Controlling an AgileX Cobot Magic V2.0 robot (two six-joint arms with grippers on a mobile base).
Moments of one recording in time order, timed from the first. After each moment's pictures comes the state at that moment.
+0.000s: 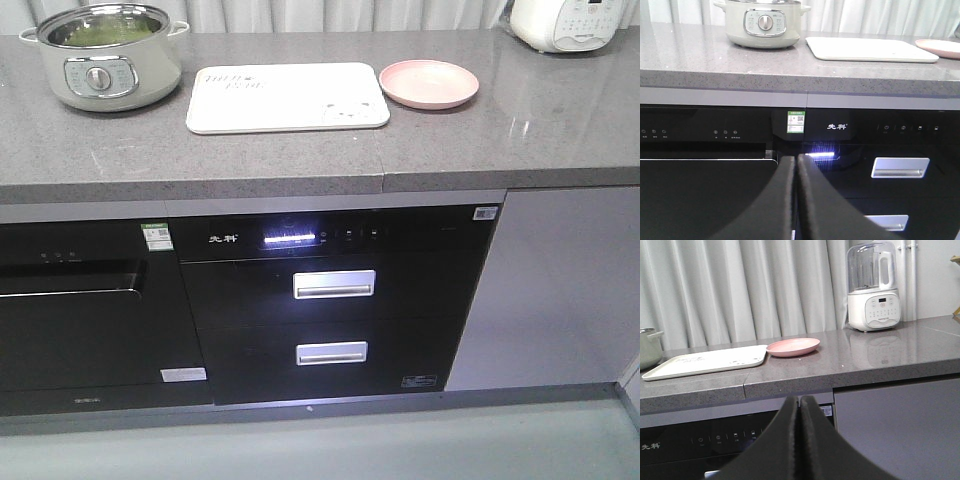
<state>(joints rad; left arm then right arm) 0.02 -0.01 0.03 -0.07 0.21 -0.04 -0.02 -0.01 0.03 -0.06 -0.03 0.18</state>
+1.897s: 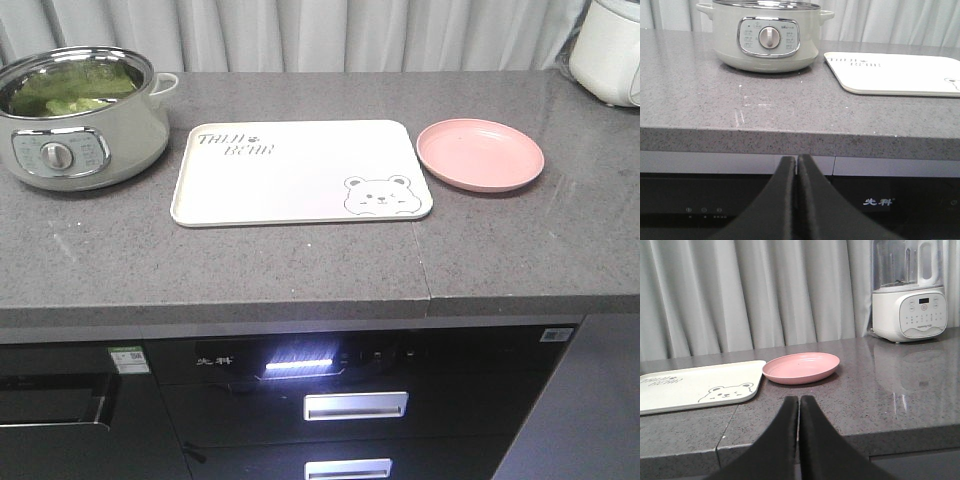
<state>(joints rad) 0.02 -0.01 0.03 -0.07 0.21 -0.04 -0.02 -0.01 0.03 -0.06 -0.03 0.18</state>
